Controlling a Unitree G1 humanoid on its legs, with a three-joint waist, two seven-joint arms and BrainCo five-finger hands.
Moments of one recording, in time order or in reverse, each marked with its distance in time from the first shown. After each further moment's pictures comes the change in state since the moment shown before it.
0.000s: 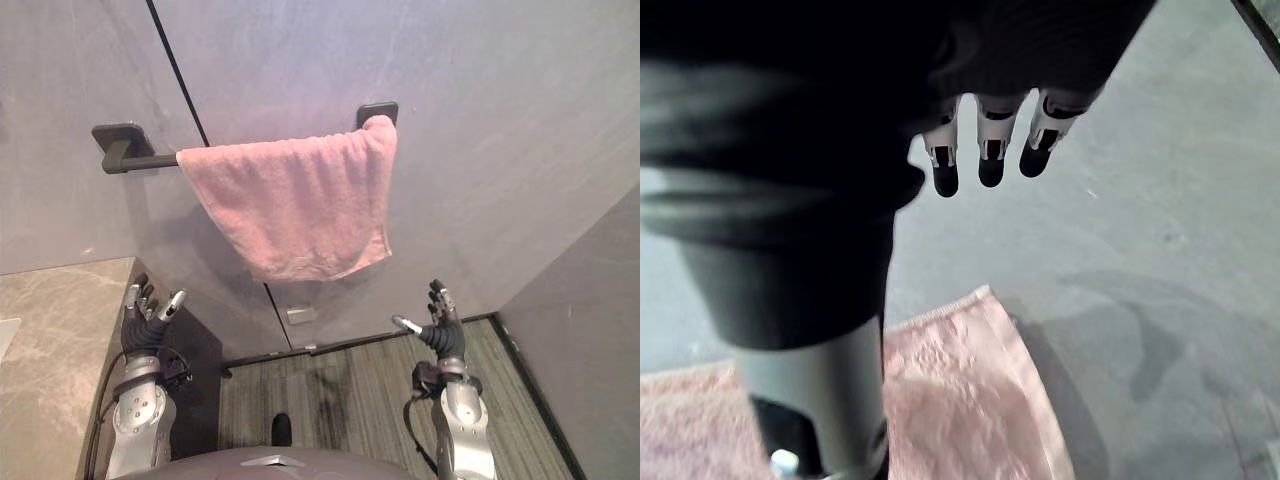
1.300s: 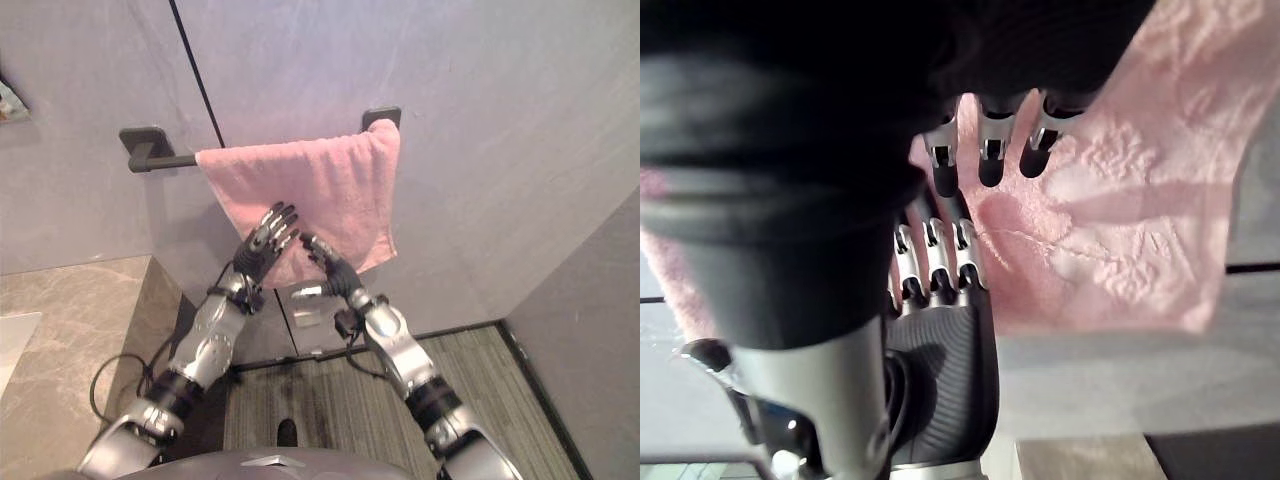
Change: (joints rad) left arm -0.785 0.270 -0.500 0.598 -0.760 -0.039 -0.295; right arm -0.717 -0.171 0.522 0.376 0.181 -0.043 0.055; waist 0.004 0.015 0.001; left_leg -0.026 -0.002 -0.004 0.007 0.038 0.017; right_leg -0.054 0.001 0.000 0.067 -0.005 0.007
